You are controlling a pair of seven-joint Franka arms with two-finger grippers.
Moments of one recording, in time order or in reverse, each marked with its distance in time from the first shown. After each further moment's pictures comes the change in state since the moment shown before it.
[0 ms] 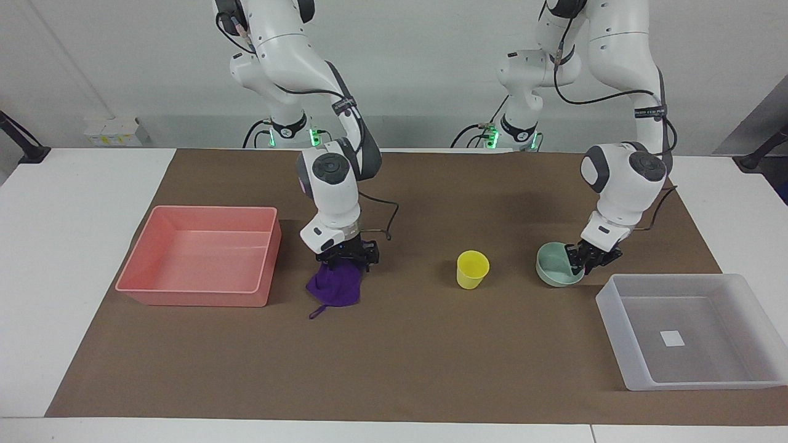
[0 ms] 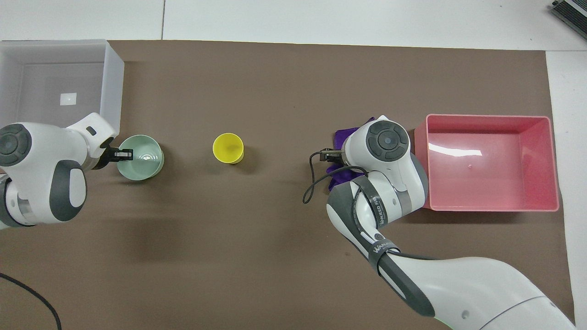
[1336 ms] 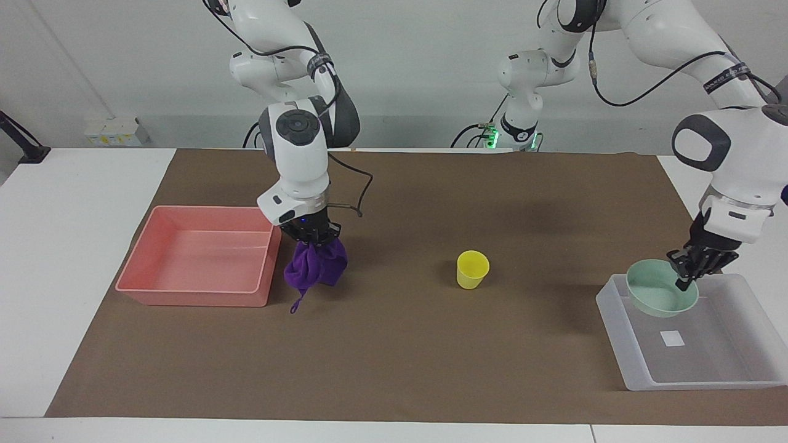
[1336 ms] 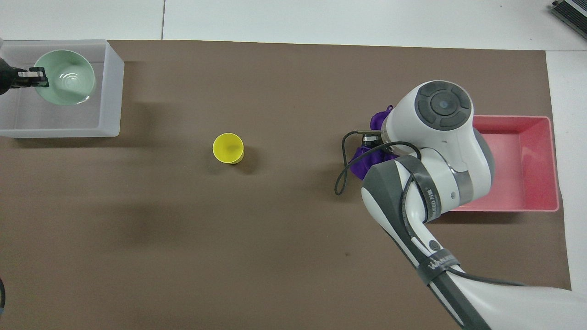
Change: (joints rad) left arm 0.142 0.168 0.005 0.668 -0.018 -0.296 -0.005; right arm -0.075 -0.170 -0.020 0.161 -0.073 -0.373 -0.001
